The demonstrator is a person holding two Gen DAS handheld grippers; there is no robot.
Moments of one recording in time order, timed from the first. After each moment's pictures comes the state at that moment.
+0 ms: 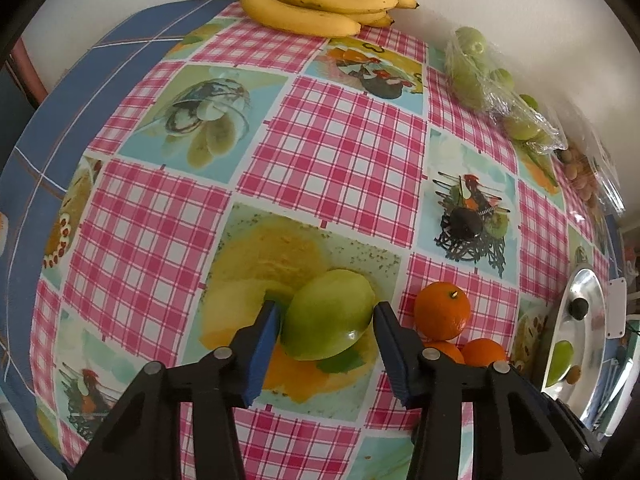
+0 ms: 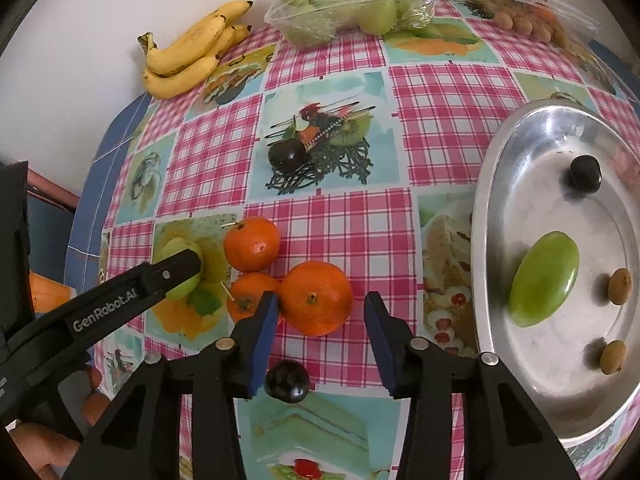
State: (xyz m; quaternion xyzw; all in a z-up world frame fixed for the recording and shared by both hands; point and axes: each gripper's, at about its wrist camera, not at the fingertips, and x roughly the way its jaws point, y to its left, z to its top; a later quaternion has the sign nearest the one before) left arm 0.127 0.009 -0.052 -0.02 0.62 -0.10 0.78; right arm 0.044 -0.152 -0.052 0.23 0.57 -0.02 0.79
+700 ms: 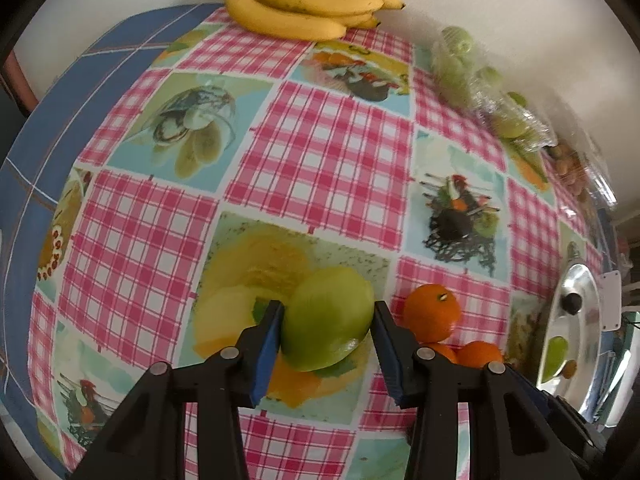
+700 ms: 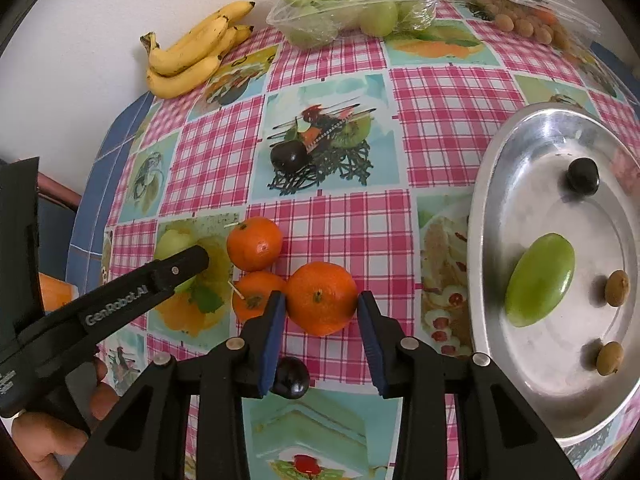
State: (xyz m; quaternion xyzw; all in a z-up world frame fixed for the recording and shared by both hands) left arm 0.128 0.005 -0.049 -0.02 0.61 -0.12 0.78; right arm 0.041 -0.154 -0.048 0.23 0.57 -0.02 0.79
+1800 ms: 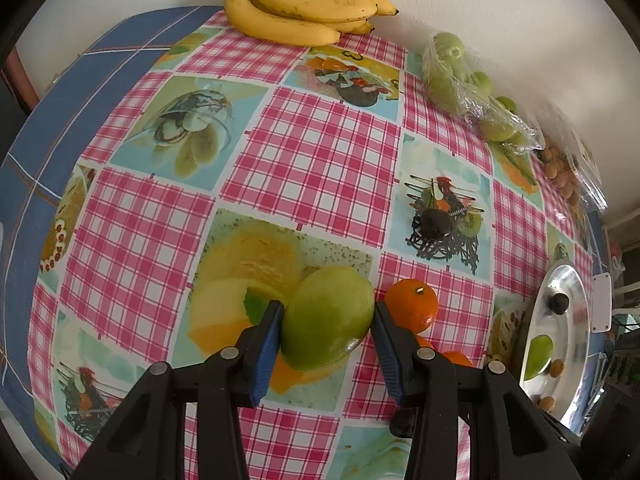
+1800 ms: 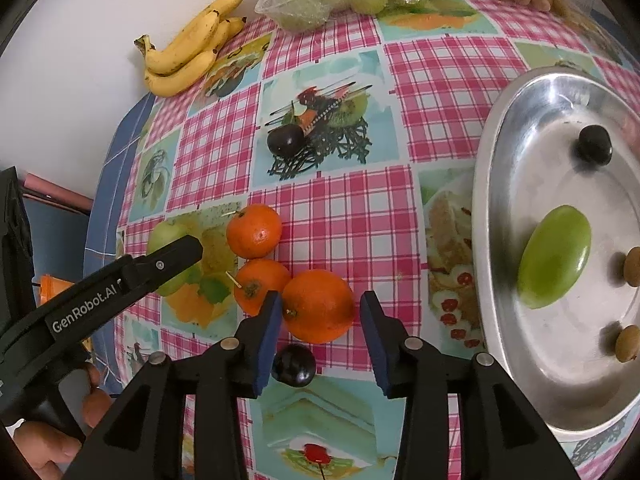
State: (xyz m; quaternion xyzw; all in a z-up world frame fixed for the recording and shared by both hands) left arm 0.121 0.003 -0.039 -0.03 0.61 -0.12 0.78; right arm 0.037 -0.158 -0.059 0.28 0.58 0.00 0.77
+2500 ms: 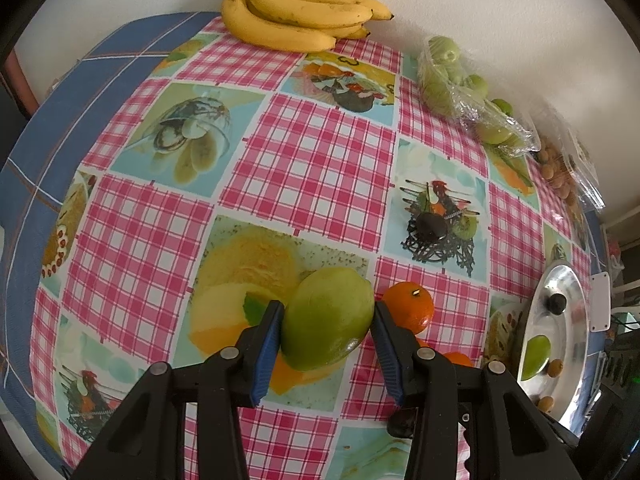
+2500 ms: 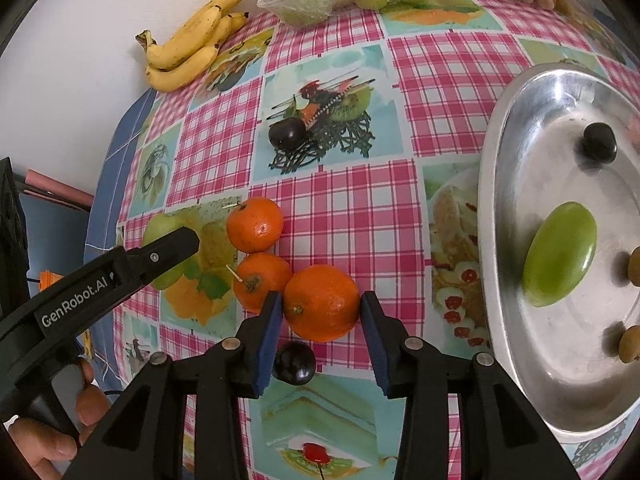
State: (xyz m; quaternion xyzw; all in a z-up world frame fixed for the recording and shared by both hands) left arm 0.121 0.001 -0.032 -0.03 0.60 -0.13 0.78; right arm 0.037 -0.156 -0.060 0.27 0.58 0.00 0.77
